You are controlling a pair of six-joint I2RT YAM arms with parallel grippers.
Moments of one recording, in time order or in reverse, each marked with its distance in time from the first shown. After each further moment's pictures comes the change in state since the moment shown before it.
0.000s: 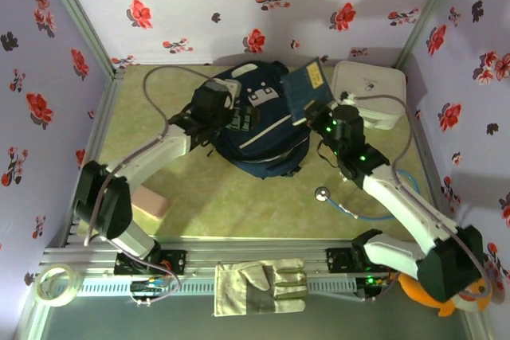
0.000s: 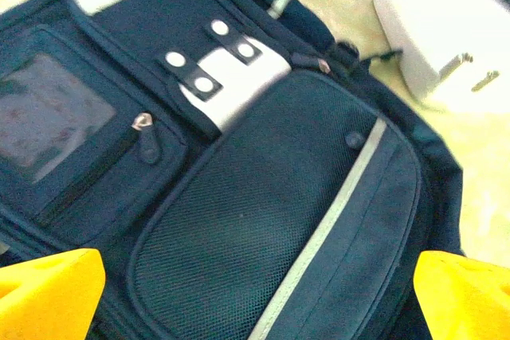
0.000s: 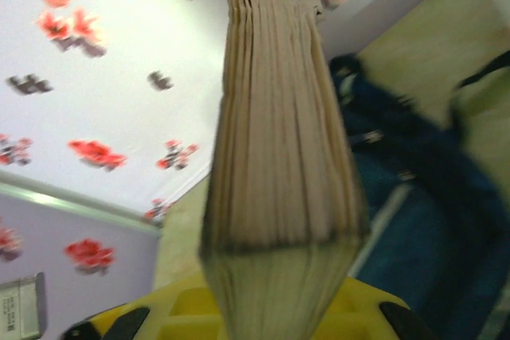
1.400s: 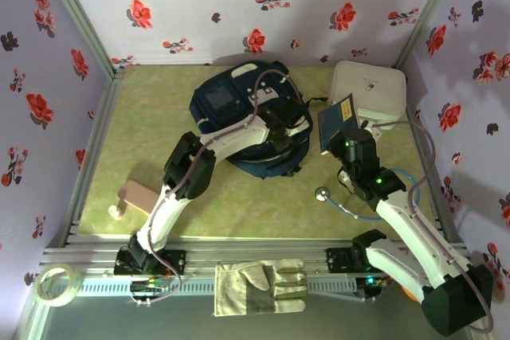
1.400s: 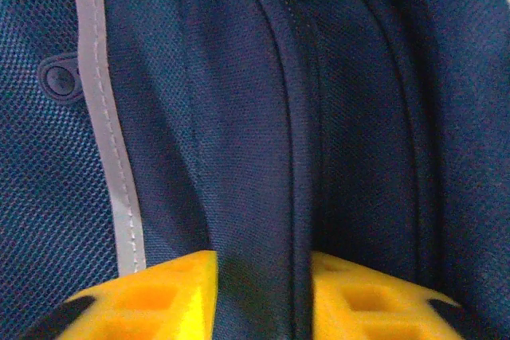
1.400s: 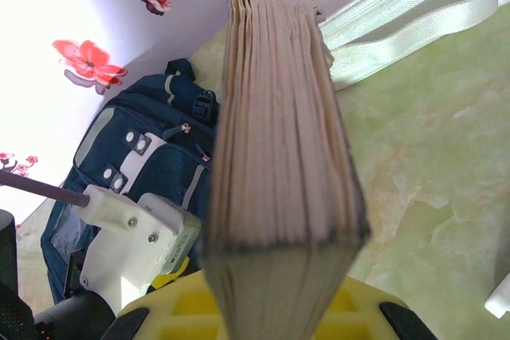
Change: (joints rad) left arm -0.247 0.684 0.700 -0.485 -0.206 0.507; right arm -0.071 -0.197 -0.158 -0.266 0.112 -0.023
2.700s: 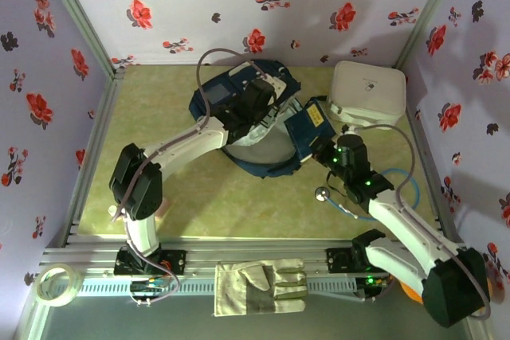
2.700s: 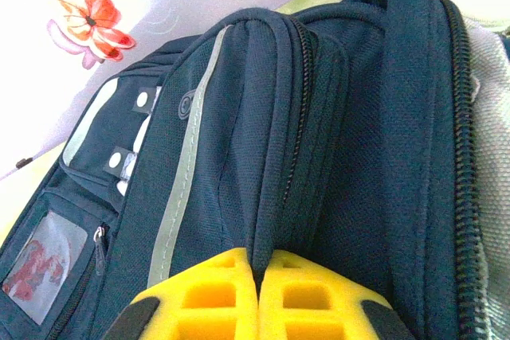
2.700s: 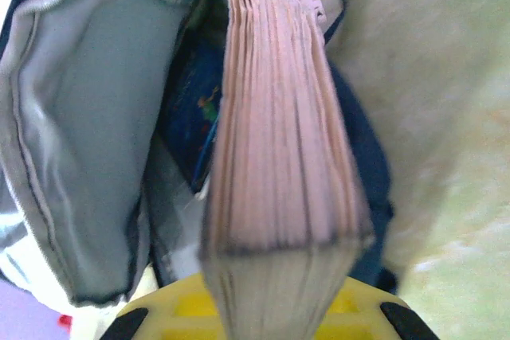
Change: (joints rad) left arm 0.061 -0.473 -0.410 0.471 -0.092 -0.192; right arm 0.053 0.089 -0.130 0.282 -0.297 0.039
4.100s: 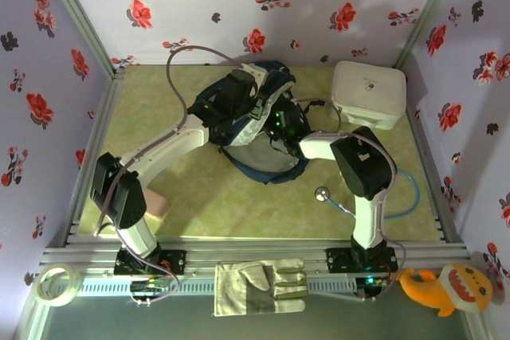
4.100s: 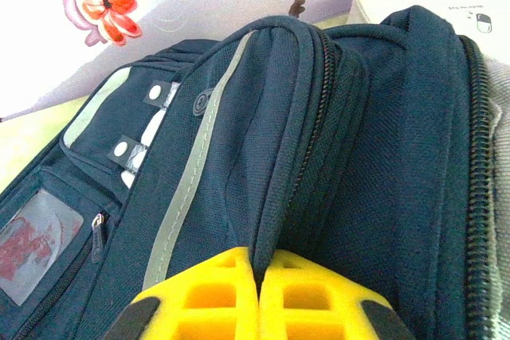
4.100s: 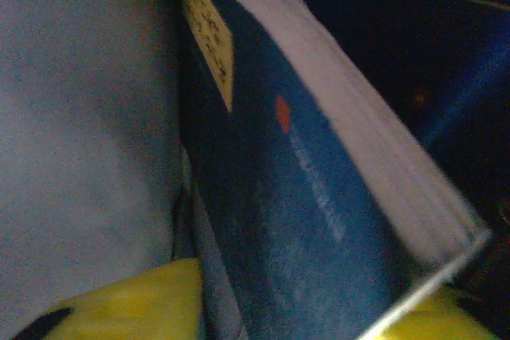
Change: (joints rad) left arm 0.079 -0.127 -0.034 -0.050 0.141 -0.207; right arm 0.117 1.003 0.505 0.529 -0.059 0.301
